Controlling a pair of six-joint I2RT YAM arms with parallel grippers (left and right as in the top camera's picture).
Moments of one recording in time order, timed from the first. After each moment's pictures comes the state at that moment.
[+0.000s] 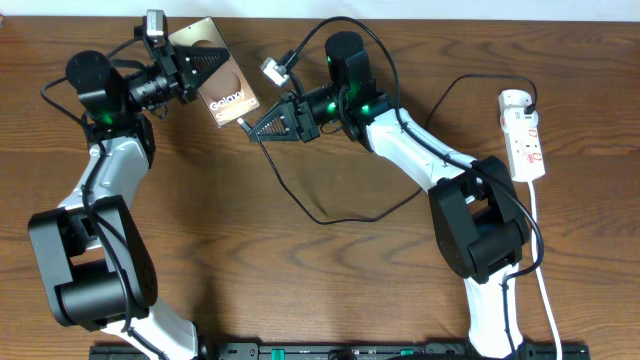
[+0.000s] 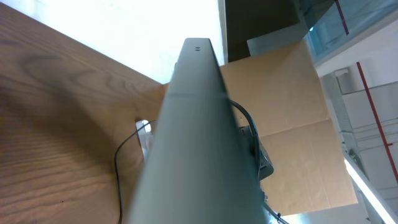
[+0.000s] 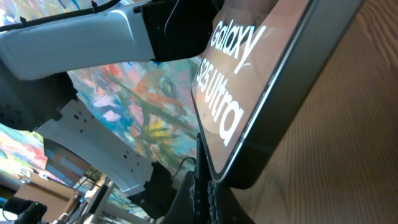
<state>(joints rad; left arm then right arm) 0.23 1.83 1.15 0.83 1.33 -1.39 0.52 2.19 1.64 0.27 -1.48 0.56</state>
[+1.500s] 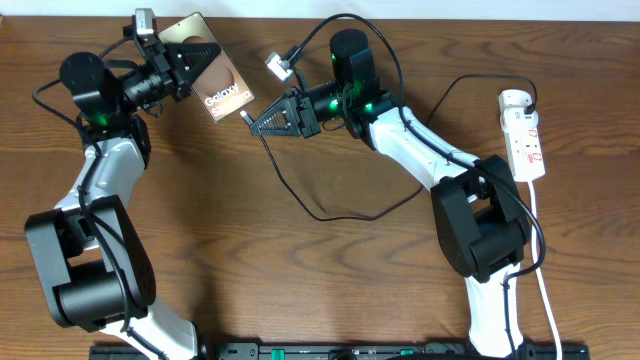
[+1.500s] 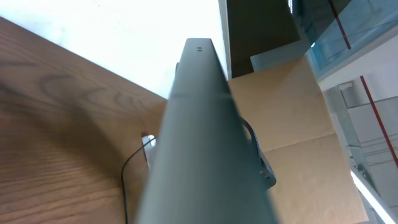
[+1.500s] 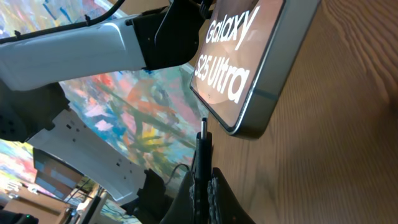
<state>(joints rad) 0.25 1.83 1.15 0.83 1.27 -1.38 0.51 2.19 1.64 0.28 -1.44 0.57</state>
